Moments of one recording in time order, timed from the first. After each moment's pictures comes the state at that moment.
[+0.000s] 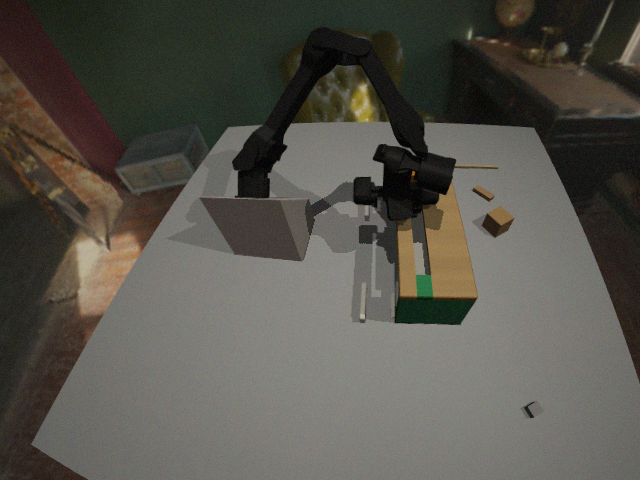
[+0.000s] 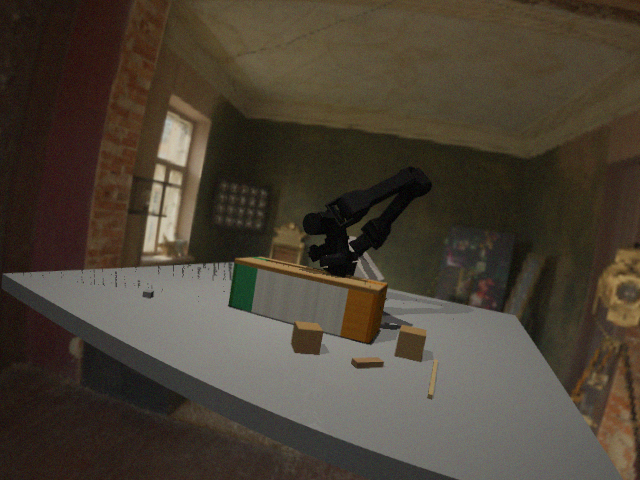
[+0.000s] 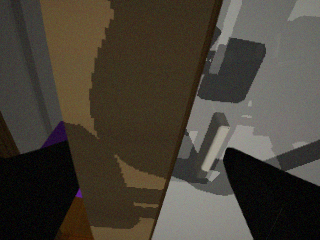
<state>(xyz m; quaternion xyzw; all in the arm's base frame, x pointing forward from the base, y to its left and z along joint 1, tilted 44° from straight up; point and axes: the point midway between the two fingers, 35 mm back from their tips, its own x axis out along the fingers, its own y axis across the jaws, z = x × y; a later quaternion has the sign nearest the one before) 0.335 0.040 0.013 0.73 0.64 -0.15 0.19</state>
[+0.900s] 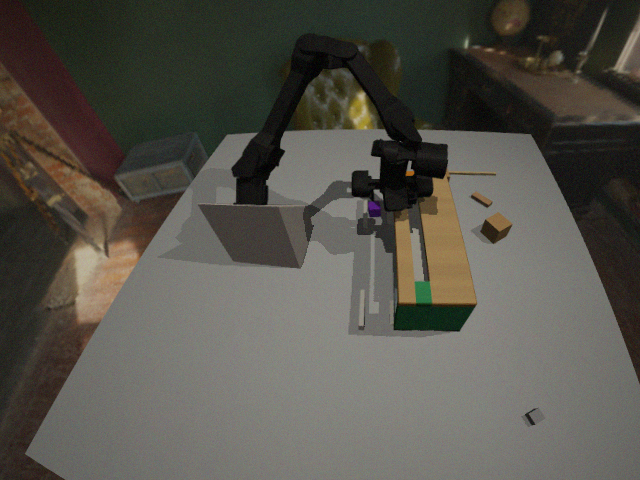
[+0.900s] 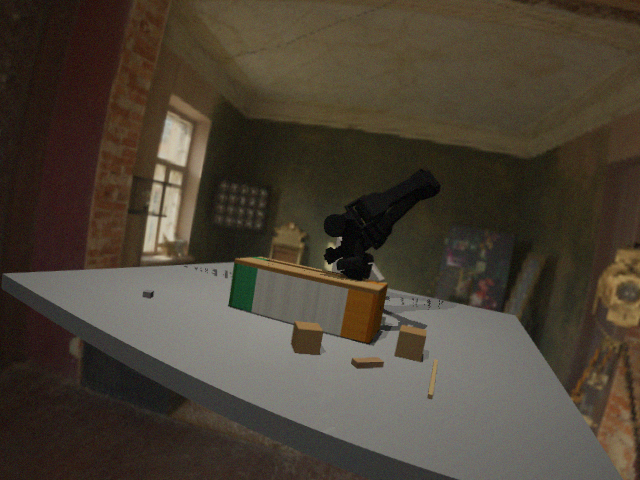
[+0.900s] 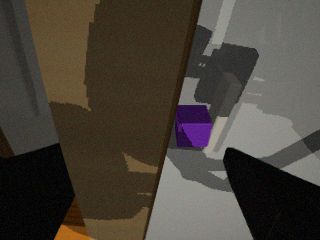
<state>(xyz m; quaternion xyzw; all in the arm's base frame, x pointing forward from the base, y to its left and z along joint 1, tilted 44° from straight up) 0.333 0.073 0.046 0.73 0.64 -0.15 0.18</state>
